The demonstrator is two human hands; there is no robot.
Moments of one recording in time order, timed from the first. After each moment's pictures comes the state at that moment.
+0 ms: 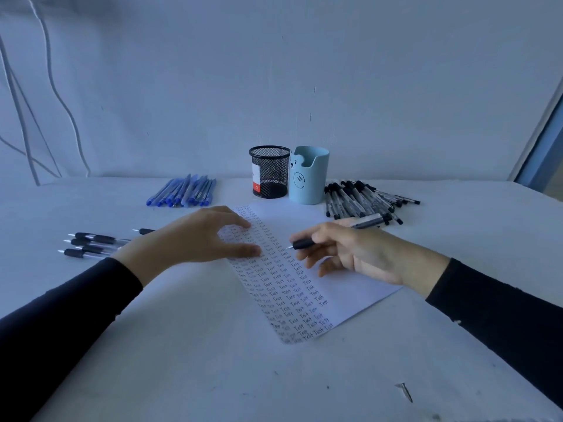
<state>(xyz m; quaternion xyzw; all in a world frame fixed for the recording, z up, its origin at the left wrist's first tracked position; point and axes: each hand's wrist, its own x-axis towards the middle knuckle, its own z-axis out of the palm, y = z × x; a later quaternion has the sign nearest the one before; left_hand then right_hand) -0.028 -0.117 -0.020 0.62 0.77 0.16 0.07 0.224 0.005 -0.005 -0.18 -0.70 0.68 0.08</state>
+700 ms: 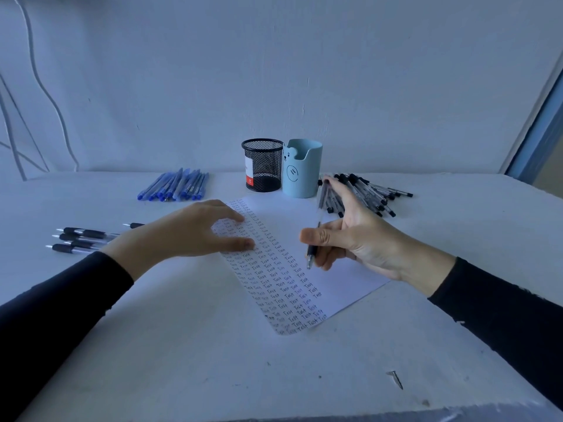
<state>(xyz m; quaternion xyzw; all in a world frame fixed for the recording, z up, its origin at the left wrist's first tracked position) -0.027 -0.116 -0.021 0.62 0.77 0.15 0.08 0.236 -0.006 0.000 -0.18 -0.70 0.66 0.19</state>
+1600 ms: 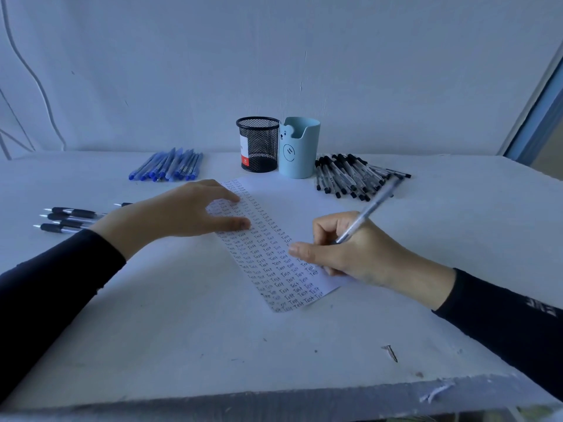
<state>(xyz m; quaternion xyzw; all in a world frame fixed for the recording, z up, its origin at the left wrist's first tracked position) -0.023 -0.116 -0.019 0.61 0.77 0.14 0.08 0.248 -0.030 -0.024 -0.21 -0.82 0.50 0.20</state>
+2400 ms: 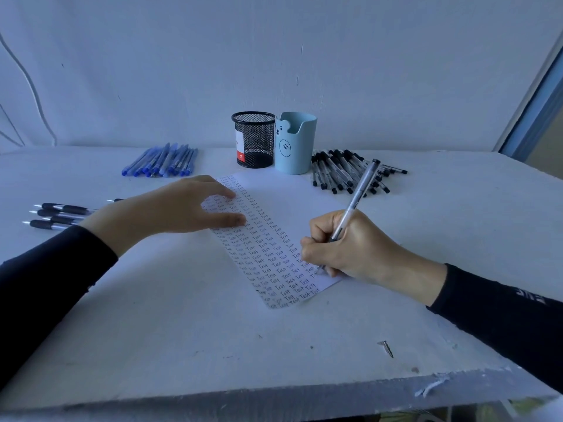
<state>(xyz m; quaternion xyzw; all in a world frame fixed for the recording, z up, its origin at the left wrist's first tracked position) -0.022 -0.115 -0.019 0.62 0.77 0.14 0.08 0.249 -0.034 -0.025 -0.22 -0.81 0.50 0.20</state>
